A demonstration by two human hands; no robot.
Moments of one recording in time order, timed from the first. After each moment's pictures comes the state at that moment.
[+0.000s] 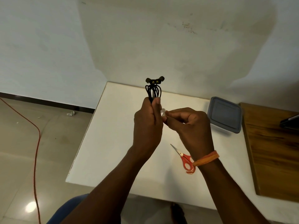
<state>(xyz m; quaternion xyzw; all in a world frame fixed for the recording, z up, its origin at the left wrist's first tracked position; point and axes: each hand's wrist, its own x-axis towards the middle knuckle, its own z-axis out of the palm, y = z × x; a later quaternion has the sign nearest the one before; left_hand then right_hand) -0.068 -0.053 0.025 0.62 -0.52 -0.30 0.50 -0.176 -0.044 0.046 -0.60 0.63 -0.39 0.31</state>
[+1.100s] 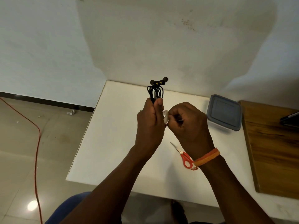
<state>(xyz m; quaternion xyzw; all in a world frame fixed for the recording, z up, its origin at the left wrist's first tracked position) -0.072 -0.051 0.024 0.60 -0.52 -0.35 0.50 -0.182 -0.050 0.031 -0.73 0.57 -0.34 0.14</state>
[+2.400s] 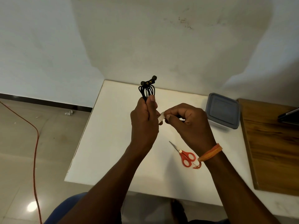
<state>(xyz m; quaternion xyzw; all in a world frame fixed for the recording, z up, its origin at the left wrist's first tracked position) -0.068 -0.054 0.021 0.62 -0.47 -0.36 0.52 -0.192 -0.051 0.035 -0.68 0.58 -0.35 0.28</state>
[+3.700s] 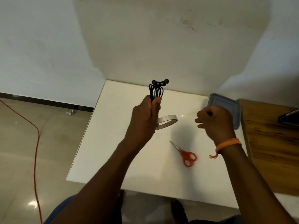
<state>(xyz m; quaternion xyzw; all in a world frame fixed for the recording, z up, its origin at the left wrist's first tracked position) -0.051 -0.062 0.023 0.60 -0.59 -0.35 0.42 -0.252 -0.071 0.021 -0.50 0.73 -0.34 0.32</state>
